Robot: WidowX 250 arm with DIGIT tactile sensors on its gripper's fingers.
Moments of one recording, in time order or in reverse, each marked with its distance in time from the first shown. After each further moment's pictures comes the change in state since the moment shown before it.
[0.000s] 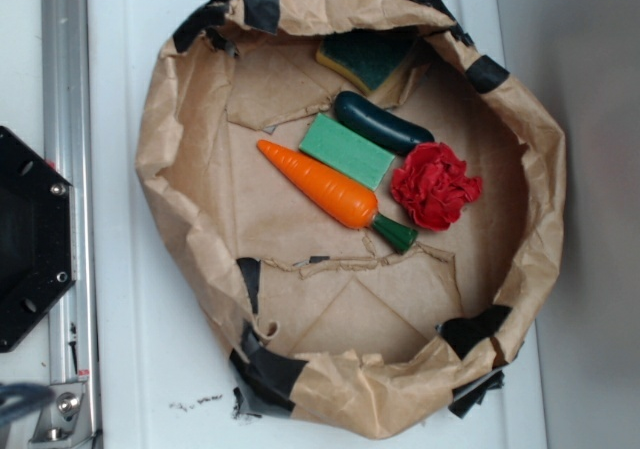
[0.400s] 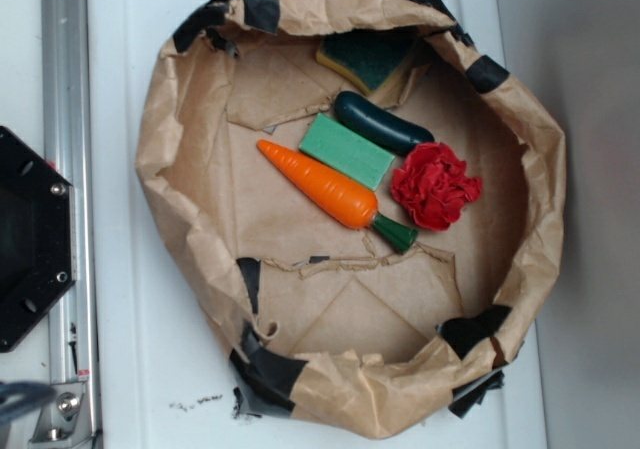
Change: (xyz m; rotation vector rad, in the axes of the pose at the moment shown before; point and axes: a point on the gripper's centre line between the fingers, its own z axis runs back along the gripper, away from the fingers) arm 0.000 0.000 -0.004 0.001 0.006 0.000
